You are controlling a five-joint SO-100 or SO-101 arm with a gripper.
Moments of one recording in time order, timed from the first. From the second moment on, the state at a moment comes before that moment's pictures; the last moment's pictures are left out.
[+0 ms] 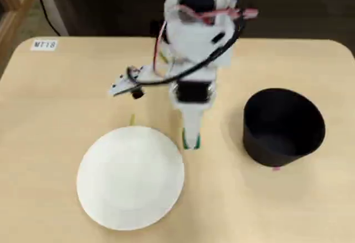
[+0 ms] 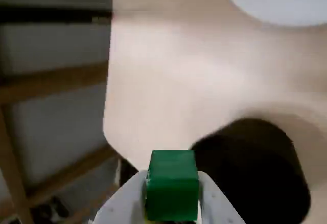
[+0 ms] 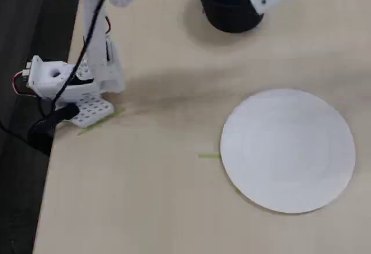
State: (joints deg) arm -18.4 77.1 24.5 106.2 -6.9
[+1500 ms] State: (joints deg) arm -6.9 131.7 93.1 71.3 6.7
